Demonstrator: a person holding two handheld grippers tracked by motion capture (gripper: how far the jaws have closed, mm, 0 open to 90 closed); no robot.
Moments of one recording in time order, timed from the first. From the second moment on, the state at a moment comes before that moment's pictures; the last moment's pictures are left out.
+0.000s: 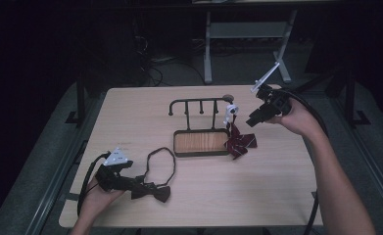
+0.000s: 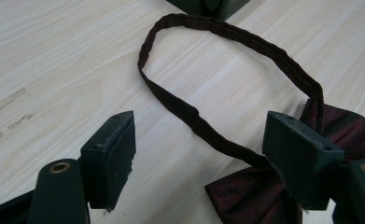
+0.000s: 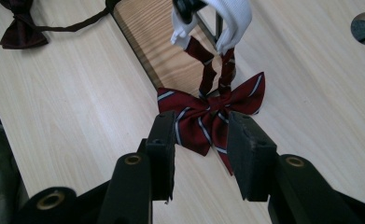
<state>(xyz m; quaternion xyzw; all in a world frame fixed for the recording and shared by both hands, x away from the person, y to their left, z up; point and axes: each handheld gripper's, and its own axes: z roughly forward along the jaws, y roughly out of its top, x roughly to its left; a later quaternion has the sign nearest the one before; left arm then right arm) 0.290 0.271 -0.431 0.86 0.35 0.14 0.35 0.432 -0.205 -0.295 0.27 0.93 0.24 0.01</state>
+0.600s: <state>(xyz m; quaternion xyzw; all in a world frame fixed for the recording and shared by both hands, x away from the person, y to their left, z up) 0.291 0.270 -0.431 0.86 0.35 0.13 0.35 0.422 -0.216 -0.315 0.28 0.93 0.24 0.00</state>
